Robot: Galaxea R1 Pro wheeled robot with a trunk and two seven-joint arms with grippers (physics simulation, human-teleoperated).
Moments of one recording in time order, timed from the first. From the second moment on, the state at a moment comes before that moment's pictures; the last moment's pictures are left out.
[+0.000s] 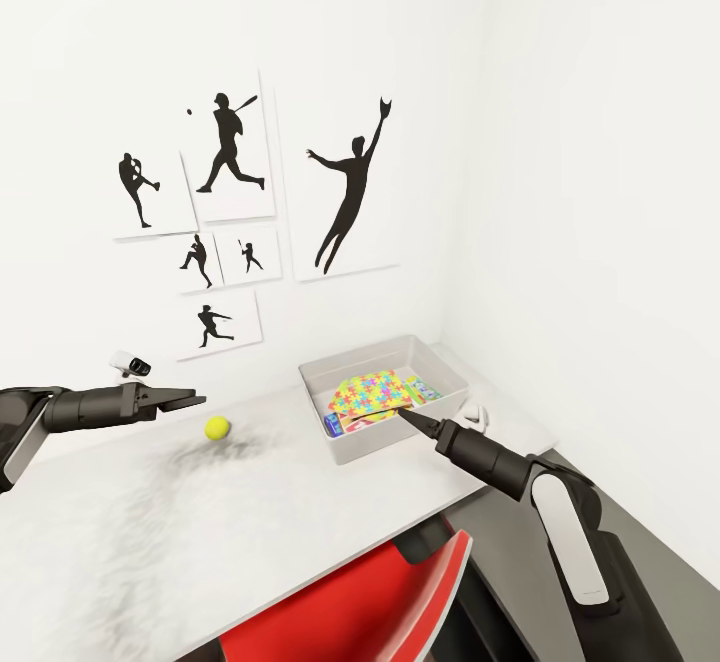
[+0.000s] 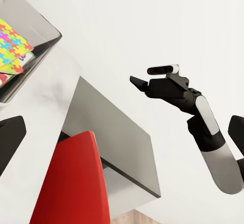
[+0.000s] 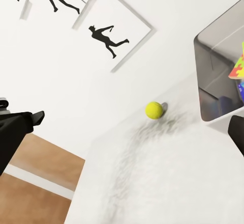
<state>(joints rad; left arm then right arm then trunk) -0.80 0.57 -0.07 -0.90 0.37 0.89 -1.57 -0.37 -0.01 -0.04 -1.50 -0.74 0.84 0.46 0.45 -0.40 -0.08</state>
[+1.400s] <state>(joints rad) -0.80 0.57 -0.07 -0.90 0.37 0.89 -1.57 -0.37 0.00 -0.03 -1.50 -0.74 0.84 0.41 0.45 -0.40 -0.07</state>
